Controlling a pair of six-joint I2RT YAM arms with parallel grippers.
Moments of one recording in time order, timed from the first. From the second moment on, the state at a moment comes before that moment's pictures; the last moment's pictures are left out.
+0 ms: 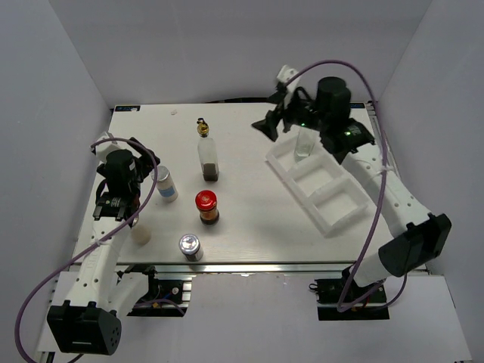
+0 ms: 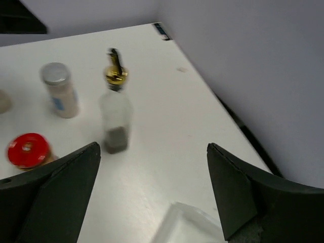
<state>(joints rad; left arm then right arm) -0.05 0.90 0.83 -0.28 -0.33 -0.61 0.44 1.47 1.57 -0.24 -0.59 -0.31</state>
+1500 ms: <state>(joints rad) -0.05 0.90 0.83 -0.34 -0.35 -0.65 0.60 1.59 1.59 -0.09 -0.37 -0.14</state>
